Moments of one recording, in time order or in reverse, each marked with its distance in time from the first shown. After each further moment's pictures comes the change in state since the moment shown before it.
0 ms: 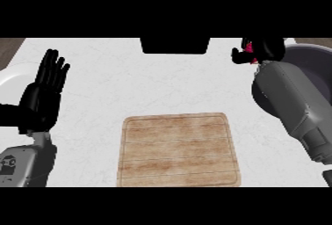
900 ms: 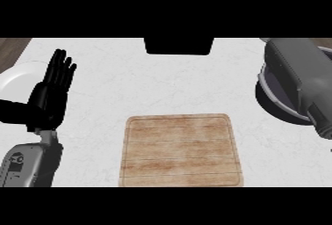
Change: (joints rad) left arm -0.015 -0.020 -0.017 0.024 -0.007 -0.003 -0.006; right arm -0.270 -0.023 0.141 0.308 0.406 -0.184 0.948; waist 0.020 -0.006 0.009
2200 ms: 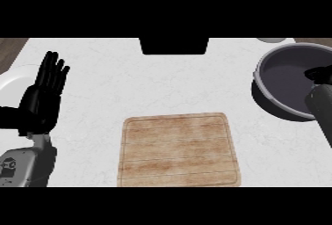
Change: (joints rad) left arm 0.031 0.005 0.028 -0.033 0.002 -0.007 0.007; right arm 0.425 -0.170 -0.255 -0.165 -0.207 -0.204 -0.169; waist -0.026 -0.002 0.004
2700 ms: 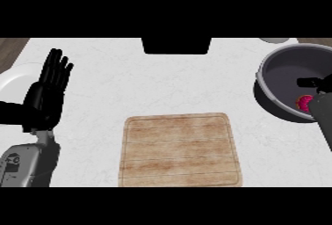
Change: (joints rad) left arm -0.030 -0.008 -0.001 0.026 -0.004 -0.009 -0.006; right arm 0.101 0.013 -0.152 -0.106 -0.201 -0.038 -0.324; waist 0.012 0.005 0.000
